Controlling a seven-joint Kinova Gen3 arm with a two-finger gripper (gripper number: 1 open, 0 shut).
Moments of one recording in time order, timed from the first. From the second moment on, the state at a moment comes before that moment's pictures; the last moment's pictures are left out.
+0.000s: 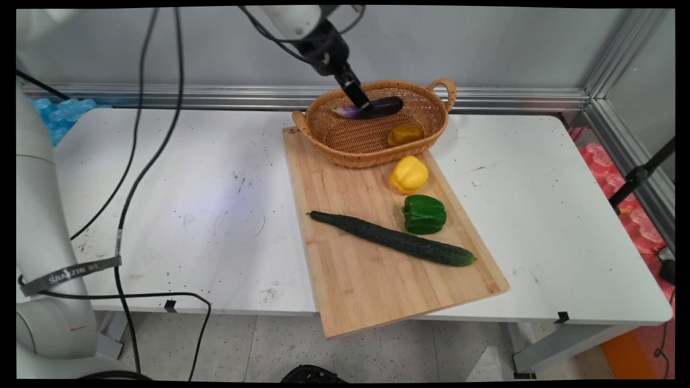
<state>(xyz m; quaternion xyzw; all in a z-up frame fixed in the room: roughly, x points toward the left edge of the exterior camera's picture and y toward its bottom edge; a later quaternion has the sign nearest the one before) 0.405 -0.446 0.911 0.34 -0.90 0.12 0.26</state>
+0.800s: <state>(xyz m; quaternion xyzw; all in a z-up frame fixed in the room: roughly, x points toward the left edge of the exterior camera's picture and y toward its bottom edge) 0.350 -0.524 0.826 0.31 -0.91 0.09 0.25</state>
